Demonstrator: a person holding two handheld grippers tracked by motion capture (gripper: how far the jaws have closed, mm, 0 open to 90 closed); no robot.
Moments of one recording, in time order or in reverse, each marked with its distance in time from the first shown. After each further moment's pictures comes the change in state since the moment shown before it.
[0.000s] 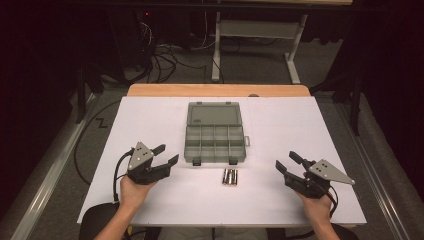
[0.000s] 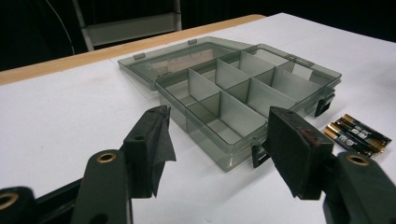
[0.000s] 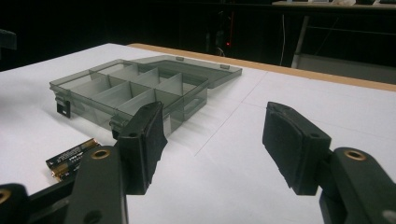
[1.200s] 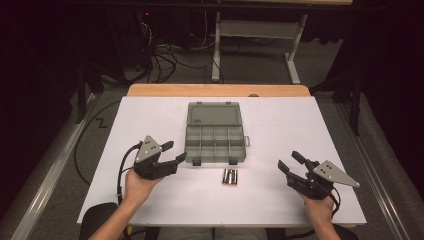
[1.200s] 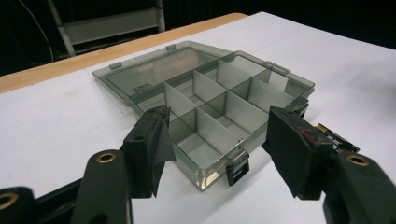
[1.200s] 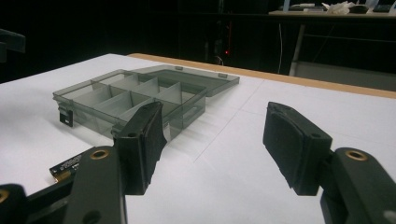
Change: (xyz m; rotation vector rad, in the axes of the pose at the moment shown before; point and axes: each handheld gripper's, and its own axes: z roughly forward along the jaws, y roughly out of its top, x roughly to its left) left arm -0.012 0.027 0.010 0.043 -0.075 0.014; right arm -0.001 0.001 -0.007 -0.039 -0.004 0.010
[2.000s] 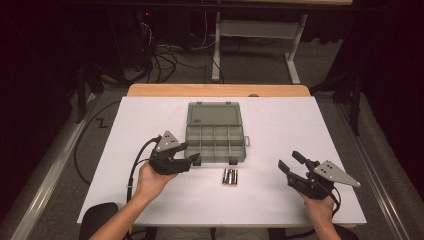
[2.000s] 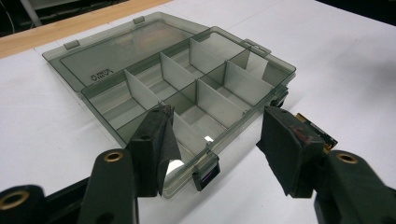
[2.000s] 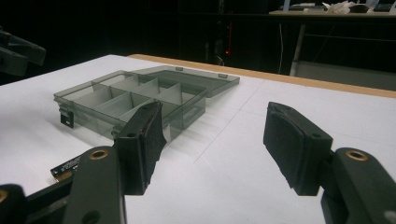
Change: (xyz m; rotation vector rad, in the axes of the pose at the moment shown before) left arm -0.016 0.023 0.029 0.158 -0.071 -0.001; right arm -0.001 0.001 0.000 -0.002 0.003 0.004
